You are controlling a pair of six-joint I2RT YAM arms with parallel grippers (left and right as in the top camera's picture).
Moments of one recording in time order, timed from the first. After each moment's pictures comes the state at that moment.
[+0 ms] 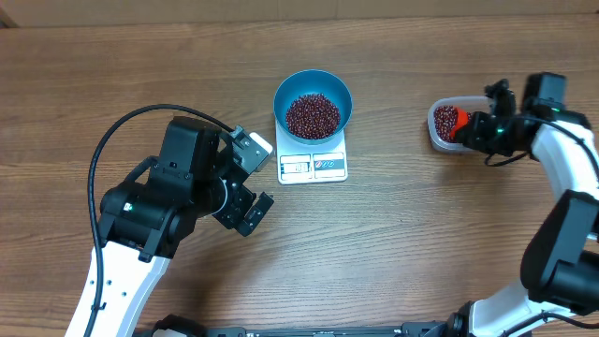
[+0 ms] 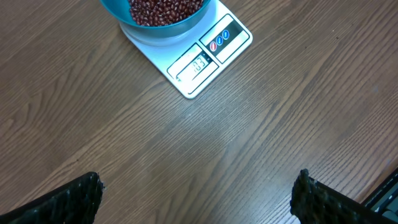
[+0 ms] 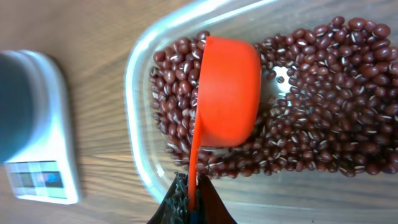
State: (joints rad) left arm -0.35 1.16 1.27 -1.12 0.17 0.32; right arm -0.33 1.81 1.27 -0.70 -0.53 -0.05
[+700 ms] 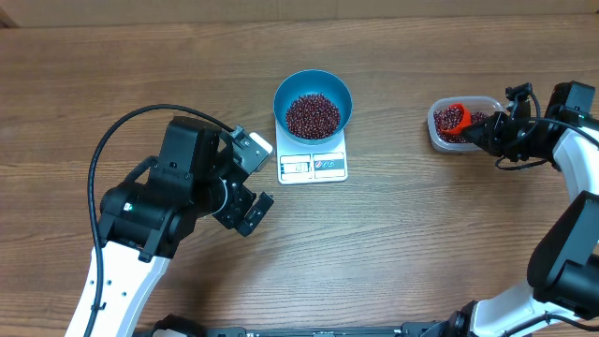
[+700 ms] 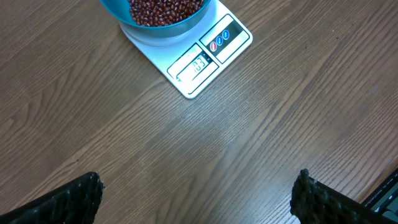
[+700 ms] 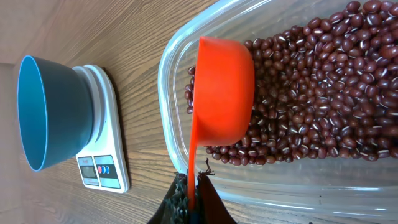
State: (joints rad) left arm -0.35 1.16 1.27 -1.12 0.17 0.32; right arm -0.41 1.81 1.27 -0.74 -0.71 -0.03
